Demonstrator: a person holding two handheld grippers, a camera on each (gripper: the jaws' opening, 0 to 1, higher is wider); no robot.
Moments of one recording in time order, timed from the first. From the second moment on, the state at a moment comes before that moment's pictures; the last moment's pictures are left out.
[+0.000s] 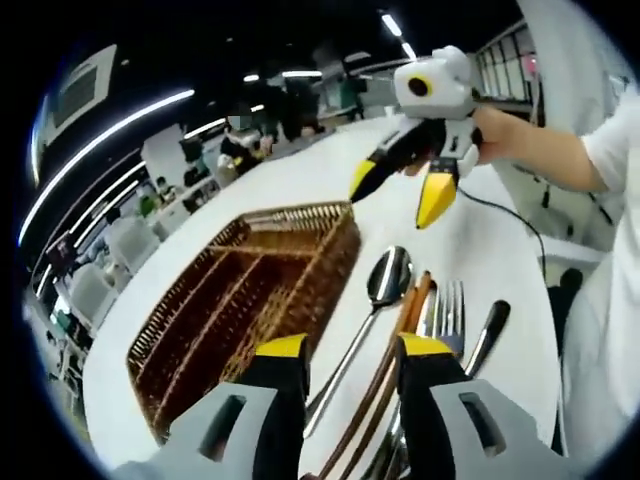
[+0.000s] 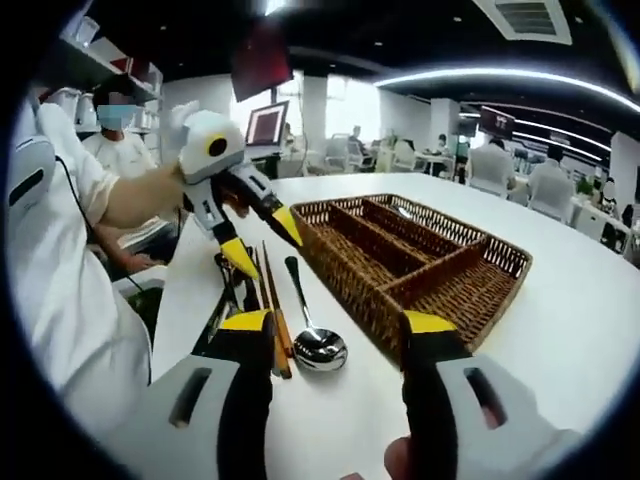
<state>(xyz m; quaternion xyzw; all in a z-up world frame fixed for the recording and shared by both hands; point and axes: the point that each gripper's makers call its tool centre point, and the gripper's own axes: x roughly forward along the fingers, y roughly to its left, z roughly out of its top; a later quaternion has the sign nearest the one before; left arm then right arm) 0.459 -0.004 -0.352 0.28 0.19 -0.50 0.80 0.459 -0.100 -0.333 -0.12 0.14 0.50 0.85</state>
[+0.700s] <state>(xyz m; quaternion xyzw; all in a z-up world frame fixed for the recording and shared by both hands) 0.460 -0.031 -0.376 0.31 0.22 -0.56 0.73 0.435 -0.087 -0.335 -0.11 0.12 0.50 0.85</state>
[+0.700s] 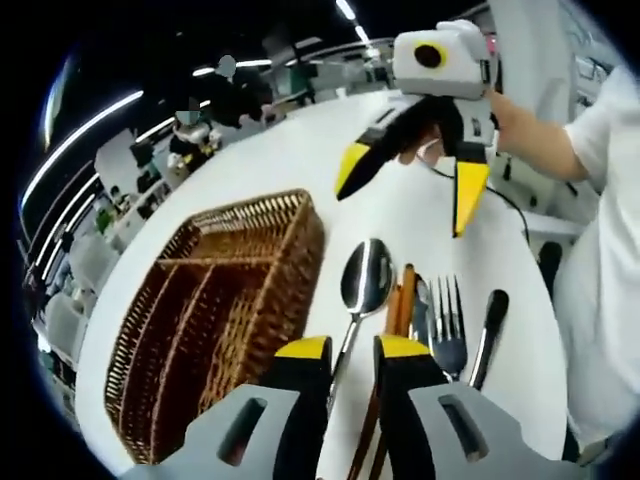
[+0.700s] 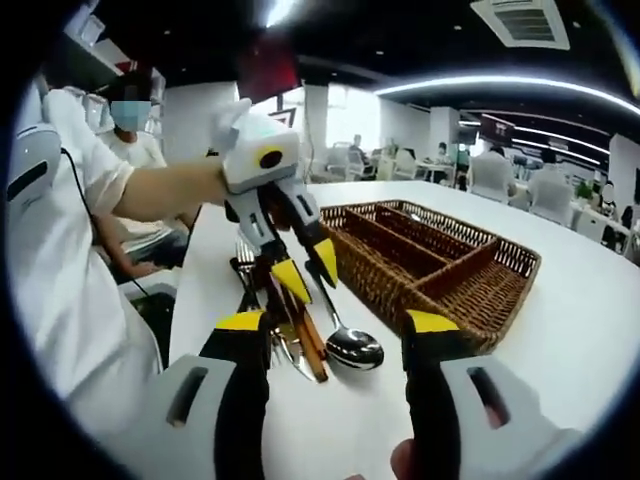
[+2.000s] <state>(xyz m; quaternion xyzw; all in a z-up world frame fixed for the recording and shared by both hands) 0.468 -0.040 -0.403 0.37 0.28 -0.60 0.65 0.422 -0.089 -0.341 -0.09 0.13 0.51 0.85</state>
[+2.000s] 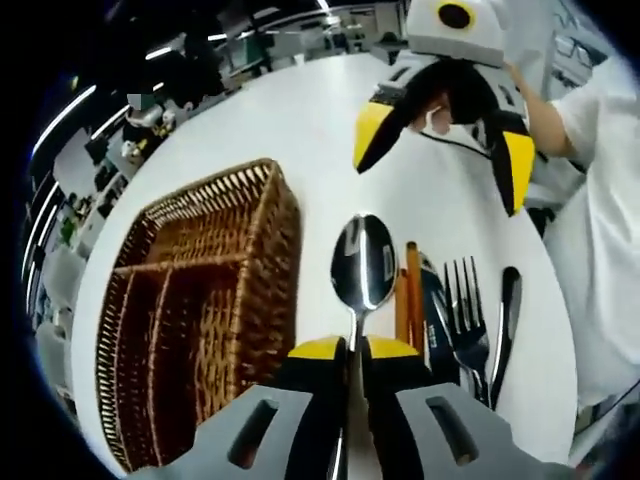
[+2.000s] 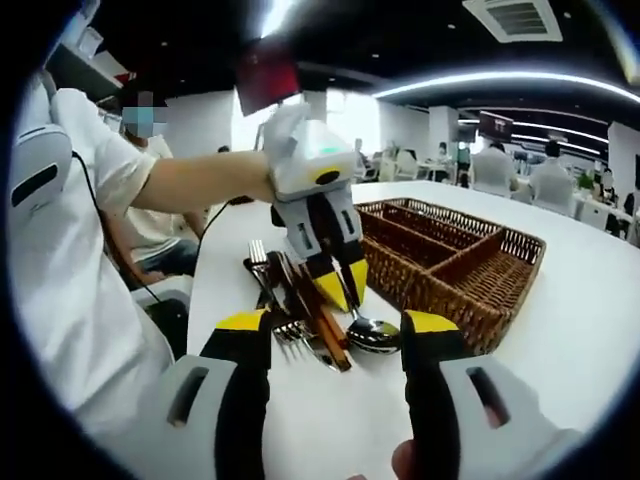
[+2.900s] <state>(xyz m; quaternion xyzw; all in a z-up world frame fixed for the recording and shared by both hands) 0.470 -0.033 -0.402 0.41 0.31 -0.60 0.62 0.421 -0.091 -0.345 -0.07 0.13 0.51 0.85</state>
